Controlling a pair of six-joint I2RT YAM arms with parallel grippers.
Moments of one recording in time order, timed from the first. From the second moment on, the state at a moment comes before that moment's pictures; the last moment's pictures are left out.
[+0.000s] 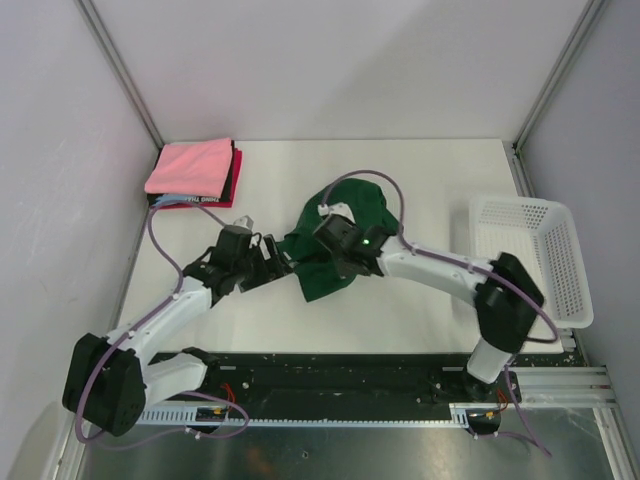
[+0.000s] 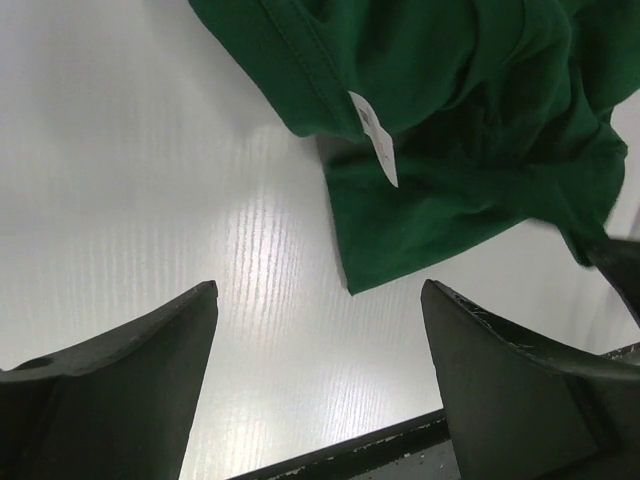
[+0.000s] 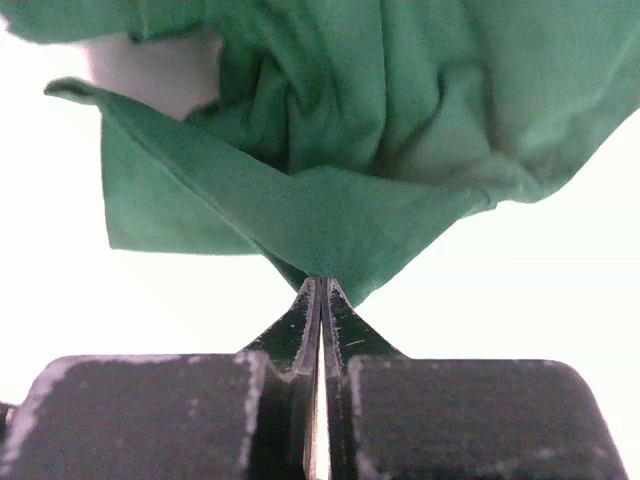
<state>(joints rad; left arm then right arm) -0.41 1.10 0.64 -0.37 0.08 -0.73 0.94 1.75 1.35 -0.65 0.38 0.44</state>
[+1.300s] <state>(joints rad) -0.44 1.11 0.65 -0.36 0.02 -0.73 1.00 1.65 1.30 -0.67 0.25 0.66</state>
